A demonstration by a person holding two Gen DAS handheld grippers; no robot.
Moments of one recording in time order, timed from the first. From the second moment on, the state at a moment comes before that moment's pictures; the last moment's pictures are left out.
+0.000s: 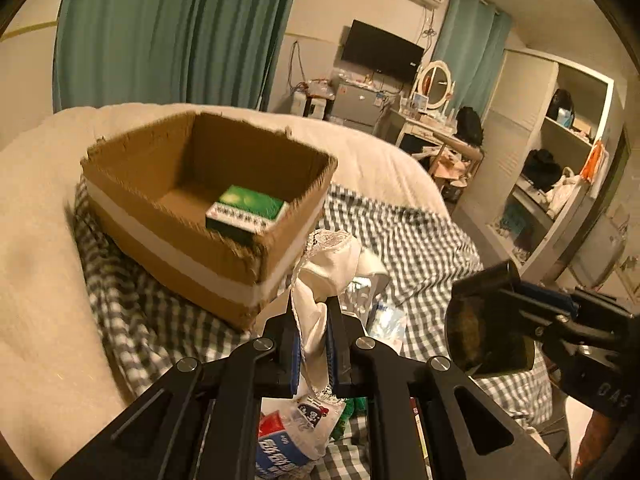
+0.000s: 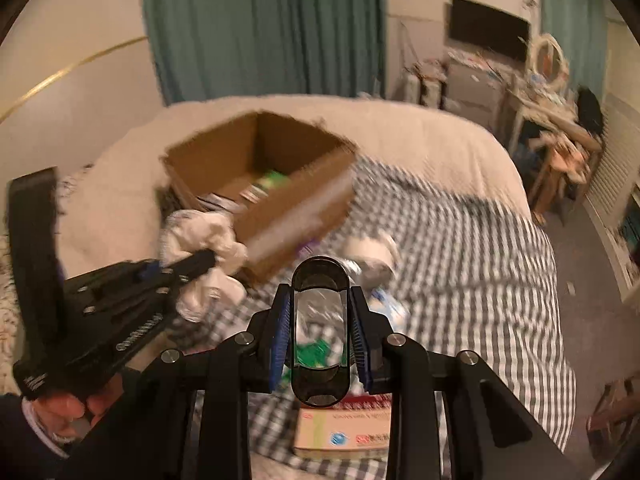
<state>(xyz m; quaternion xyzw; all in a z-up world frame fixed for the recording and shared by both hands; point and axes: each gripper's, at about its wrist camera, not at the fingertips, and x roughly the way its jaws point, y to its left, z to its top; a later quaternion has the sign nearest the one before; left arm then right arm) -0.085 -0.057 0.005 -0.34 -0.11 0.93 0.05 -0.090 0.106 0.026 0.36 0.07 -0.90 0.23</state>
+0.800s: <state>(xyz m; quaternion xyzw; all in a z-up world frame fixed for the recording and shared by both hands) -0.211 -0.166 0.026 -0.36 -0.09 0.93 -0.03 -0.222 -0.035 0.037 0.35 0.04 -0.89 0.30</state>
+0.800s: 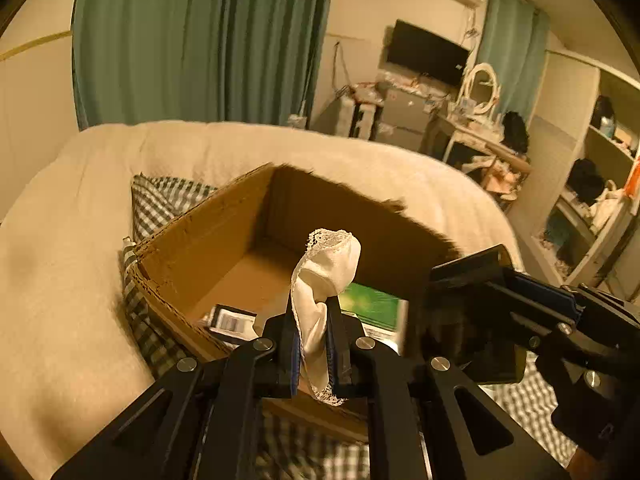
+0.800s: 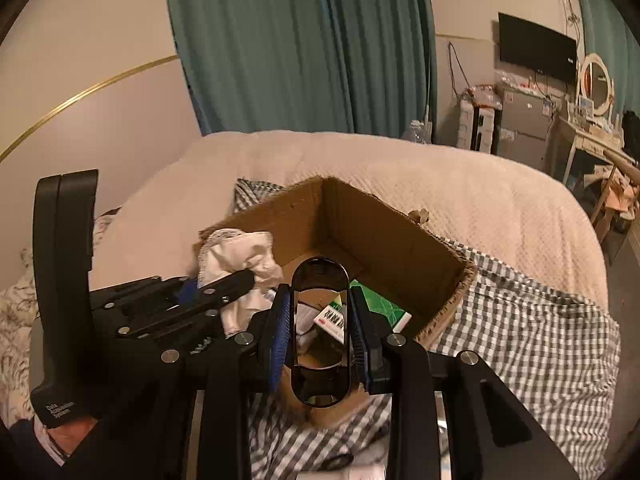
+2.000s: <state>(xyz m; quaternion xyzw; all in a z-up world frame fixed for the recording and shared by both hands) -0.103 -0.038 -0.019 -0.41 -0.09 0.90 0.06 -0.107 0.149 0.040 0.36 0.00 -0.92 0.14</state>
